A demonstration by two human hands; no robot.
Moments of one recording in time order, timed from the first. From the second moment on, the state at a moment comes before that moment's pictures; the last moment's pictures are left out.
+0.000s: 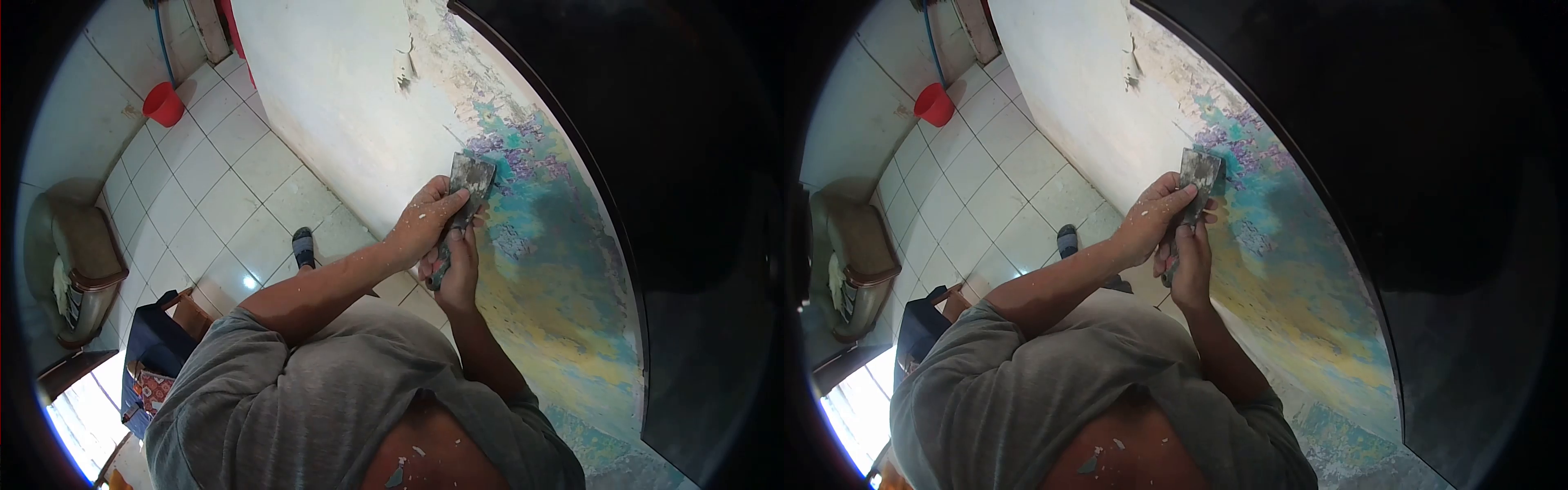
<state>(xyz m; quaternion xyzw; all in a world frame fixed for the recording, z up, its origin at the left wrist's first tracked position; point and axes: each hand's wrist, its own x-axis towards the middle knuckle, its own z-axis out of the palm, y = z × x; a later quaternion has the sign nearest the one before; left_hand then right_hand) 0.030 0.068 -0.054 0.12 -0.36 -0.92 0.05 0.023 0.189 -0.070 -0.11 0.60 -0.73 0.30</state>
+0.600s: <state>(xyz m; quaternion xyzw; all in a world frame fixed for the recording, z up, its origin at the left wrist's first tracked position) 0.005 0.043 -0.083 0.10 -0.44 -0.89 0.04 0.029 0.151 -0.103 -0.12 0.61 -0.75 0.23</state>
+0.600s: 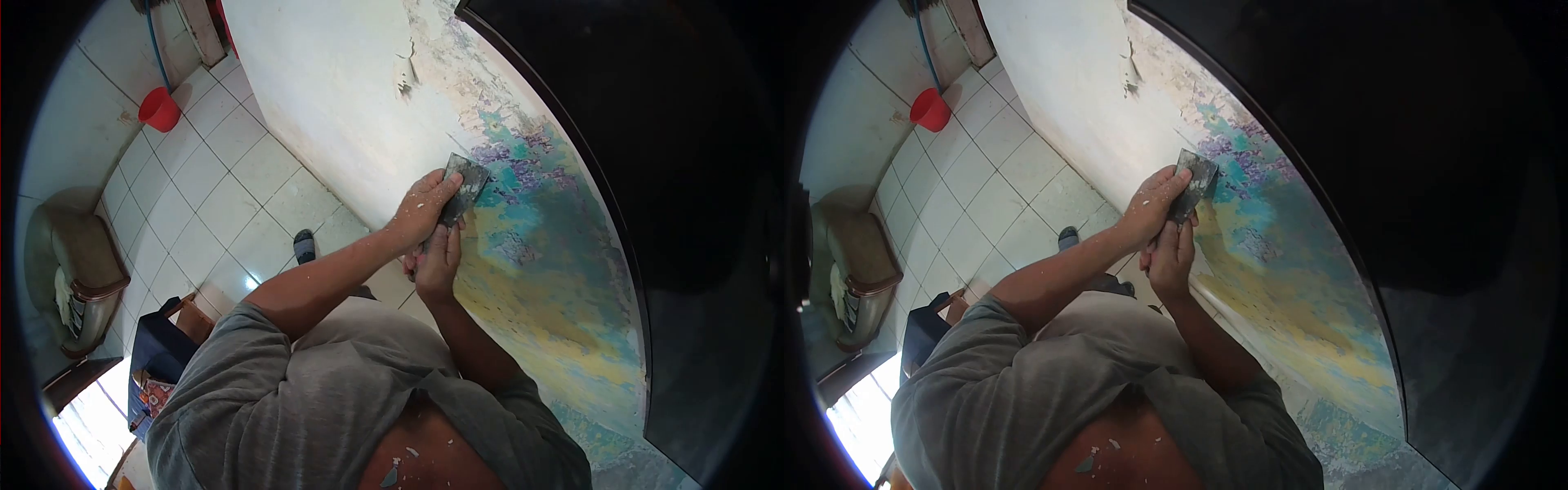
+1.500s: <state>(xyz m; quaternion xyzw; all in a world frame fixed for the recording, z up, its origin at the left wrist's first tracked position) -0.004 0.052 -0.109 0.07 -0.60 -0.76 0.22 0.022 0.154 -0.084 -0.13 0.64 -0.72 0.23</state>
